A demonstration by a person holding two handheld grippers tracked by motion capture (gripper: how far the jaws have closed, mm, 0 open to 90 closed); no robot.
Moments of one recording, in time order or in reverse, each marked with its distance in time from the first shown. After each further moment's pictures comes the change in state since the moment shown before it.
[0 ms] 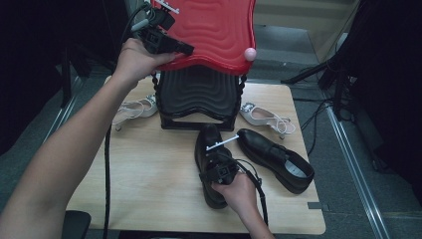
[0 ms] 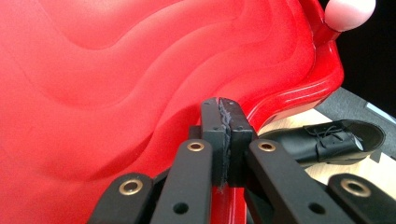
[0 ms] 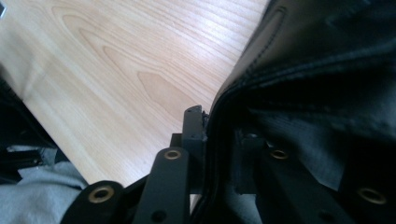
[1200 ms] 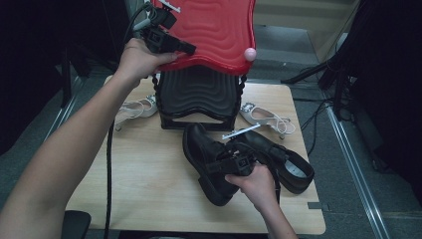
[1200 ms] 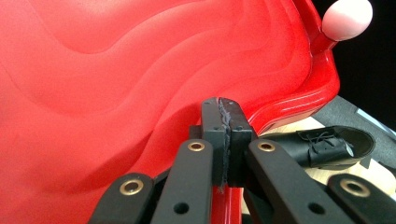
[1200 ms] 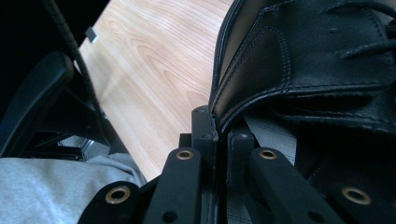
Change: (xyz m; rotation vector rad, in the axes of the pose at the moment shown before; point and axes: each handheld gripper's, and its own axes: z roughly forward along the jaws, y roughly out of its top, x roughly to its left) left arm 0.000 0.004 0.003 0.008 -0.016 -0.031; right arm -0.004 0.007 -0.062 -0.115 0.166 -0.074
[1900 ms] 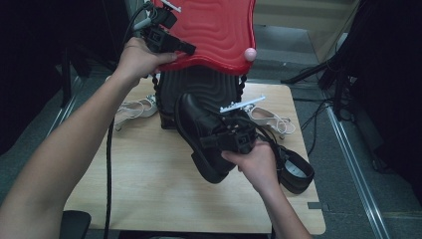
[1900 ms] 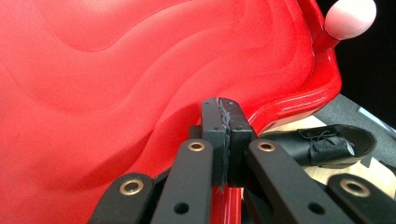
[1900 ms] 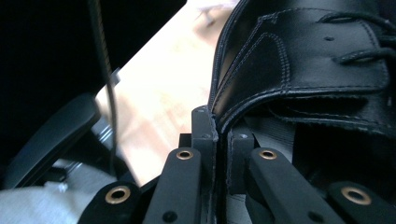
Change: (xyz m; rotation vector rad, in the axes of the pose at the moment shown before) left arm 0.000 0.001 0.000 0.009 0.006 -0.006; right arm 0.037 0.058 -0.046 -0.141 -0.022 -0.114
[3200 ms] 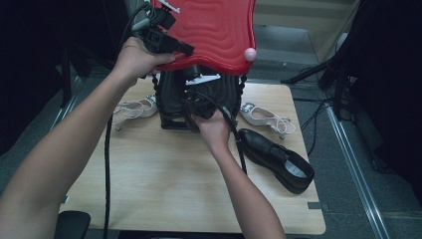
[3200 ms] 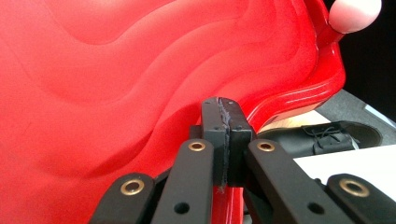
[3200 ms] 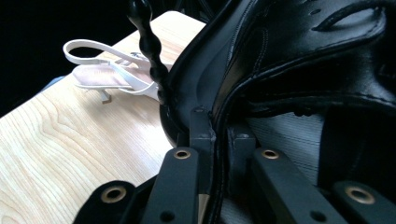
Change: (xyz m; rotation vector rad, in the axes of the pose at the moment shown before) left arm -0.002 -0.002 -0.003 0.011 0.024 0.022; right arm -0.038 0.071 0.114 -0.186 -0.332 -0.148
